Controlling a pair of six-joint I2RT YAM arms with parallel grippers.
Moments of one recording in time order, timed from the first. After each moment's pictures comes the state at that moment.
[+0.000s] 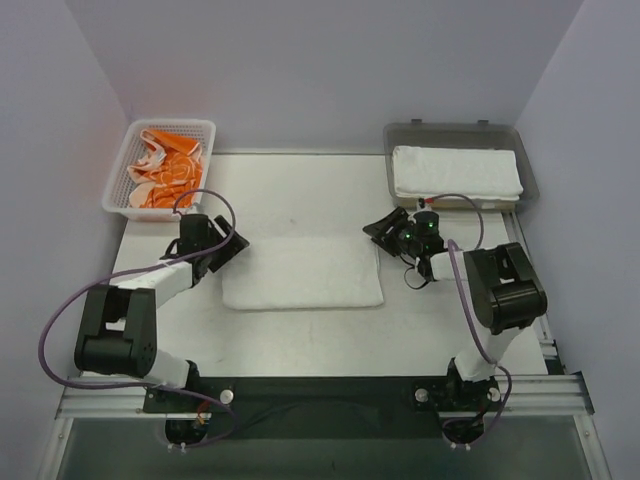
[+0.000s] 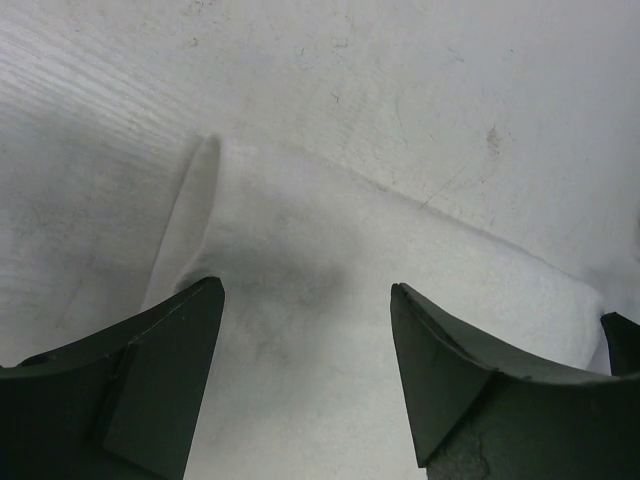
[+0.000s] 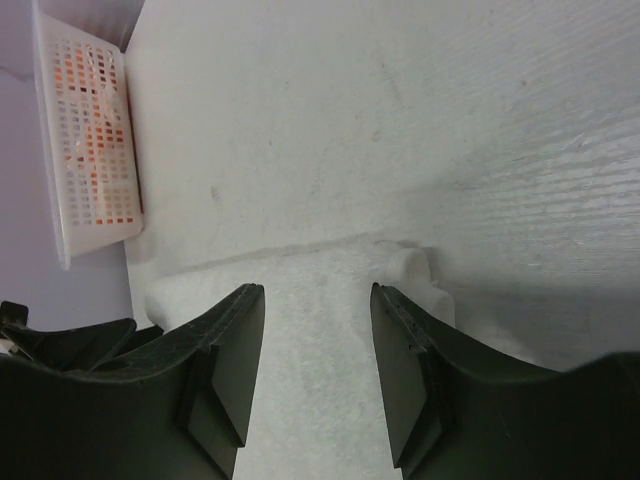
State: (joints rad) left arm -0.12 1.51 0.67 0.11 0.09 -0.78; right arm 0.22 1.81 0.67 0.65 -0.30 0.96
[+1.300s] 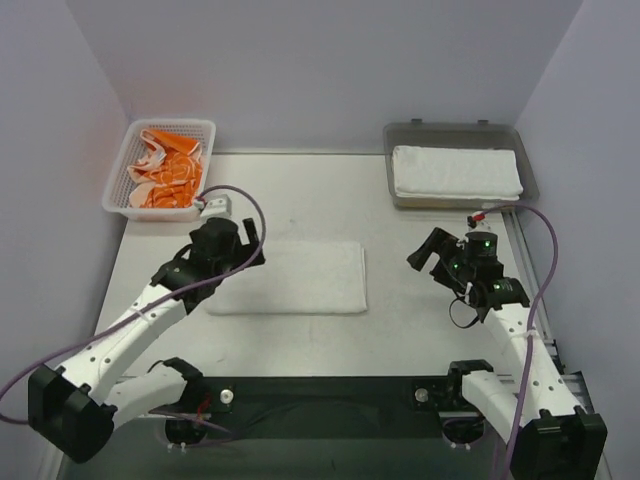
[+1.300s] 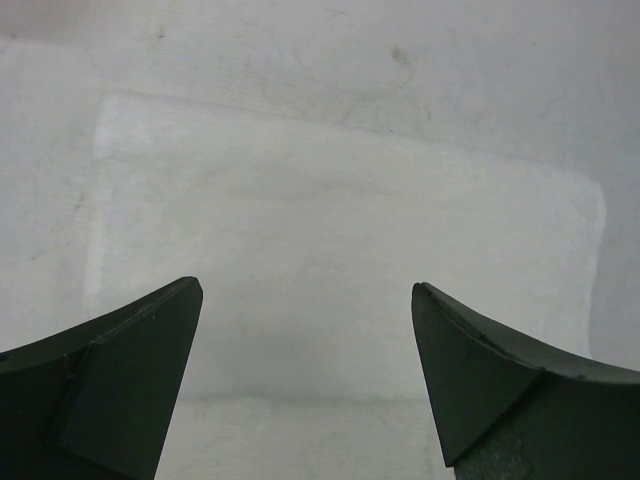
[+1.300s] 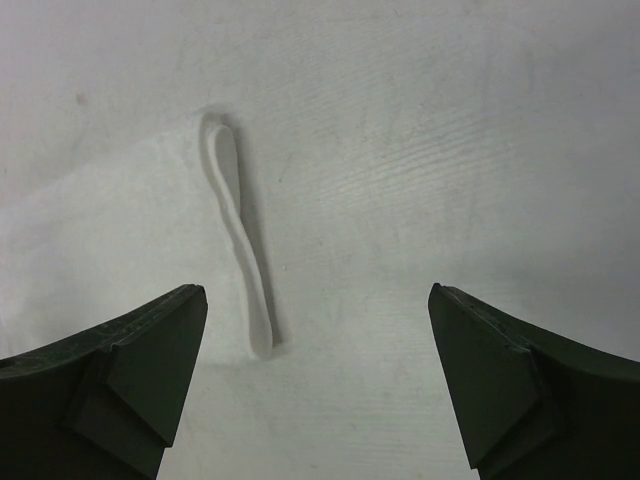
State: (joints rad) left arm -0.45 1.01 0.80 -0.44 -0.33 -0.61; right arm 0.09 0.89 0.63 -0.43 -0.13 0.56
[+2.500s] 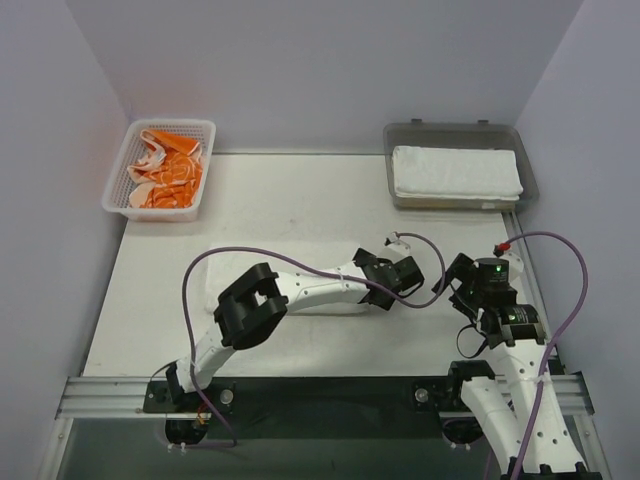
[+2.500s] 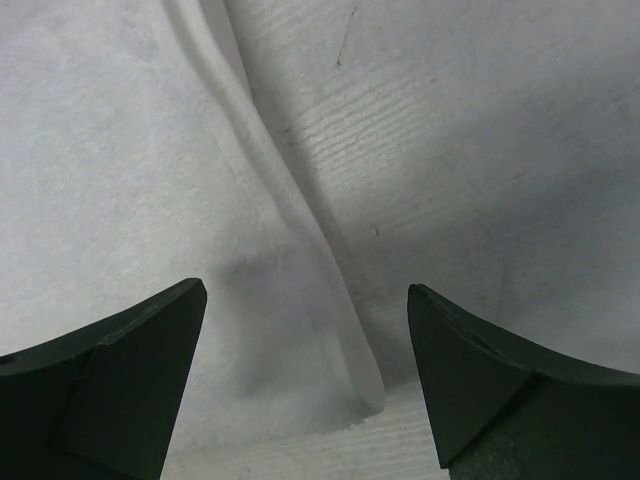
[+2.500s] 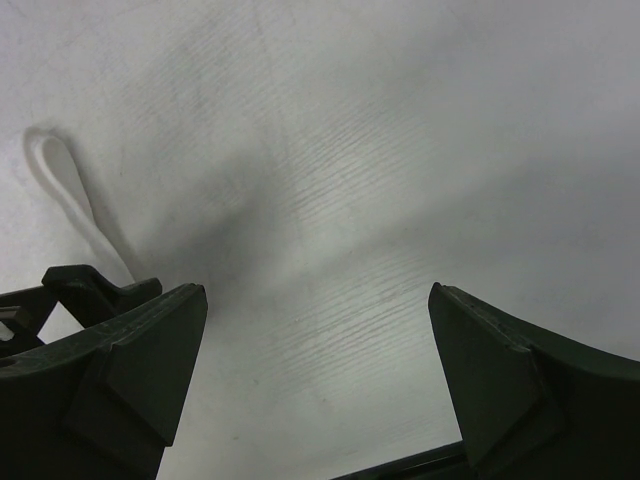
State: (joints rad) left arm -1.19 2.21 1.79 -0.75 -0.61 -0.56; right arm 0.05 0.64 0.63 -0.84 0.15 0.60
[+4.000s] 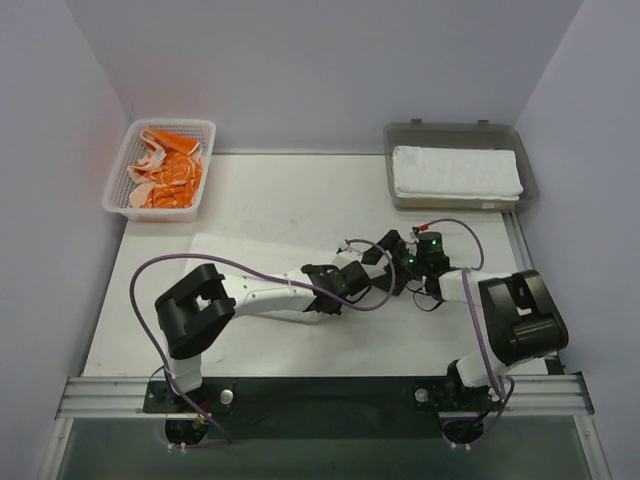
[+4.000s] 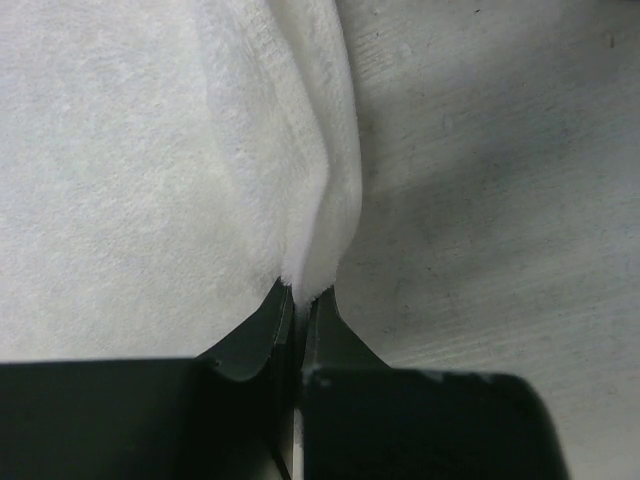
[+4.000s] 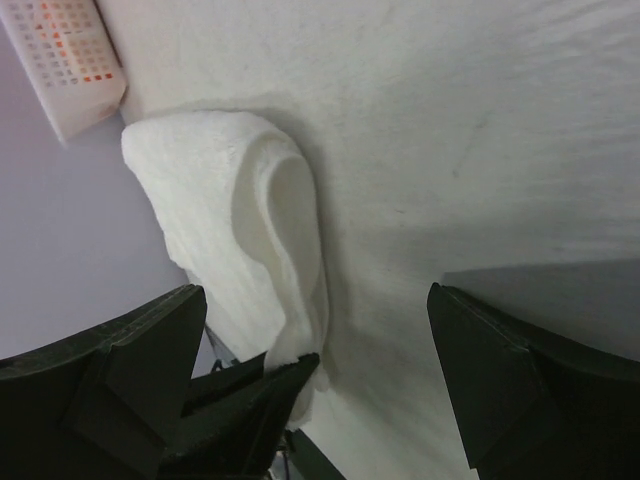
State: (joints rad) left arm -1.11 1.85 1.22 -0.55 -0.46 -0.59; right arm 0.21 1.51 0.48 0.30 -0.52 1.00
